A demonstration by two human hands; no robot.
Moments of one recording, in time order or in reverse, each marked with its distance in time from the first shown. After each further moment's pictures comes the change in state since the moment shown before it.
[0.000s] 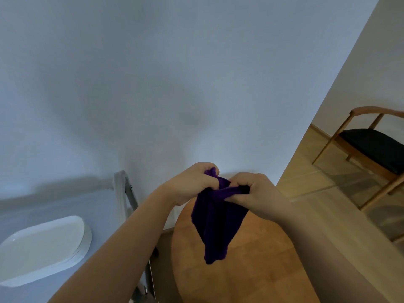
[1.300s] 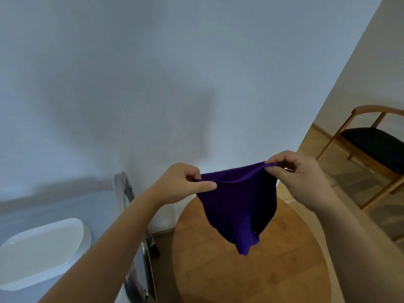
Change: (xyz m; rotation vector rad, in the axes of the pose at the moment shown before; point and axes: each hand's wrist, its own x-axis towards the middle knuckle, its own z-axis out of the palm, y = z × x) left_hand -0.014 -0.010 -0.026 0.350 0.207 0.182; right_hand -0.012 -0.005 -0.057 0.063 0.388 0.006
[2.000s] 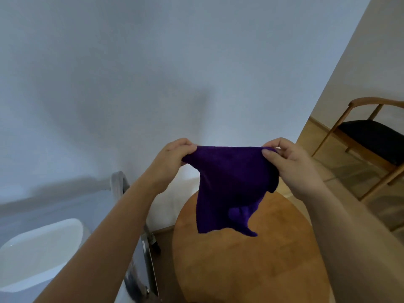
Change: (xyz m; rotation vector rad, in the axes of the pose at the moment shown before) left_hand 0.007 0.027 -0.009 -0.339 0.235 -0.048; right_hand 0.011 0.006 0.006 0.284 0.020 0.108
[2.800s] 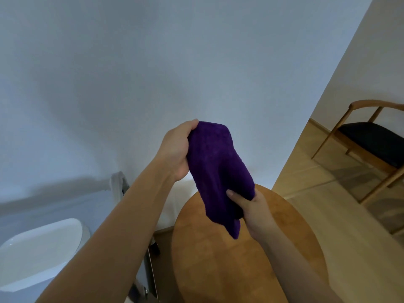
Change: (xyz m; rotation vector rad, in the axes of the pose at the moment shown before) left_hand 0.010 0.036 0.024 -0.520 0.138 -0.134; right_hand -0.038 0.076 0.071 0.420 -0.005 0.286
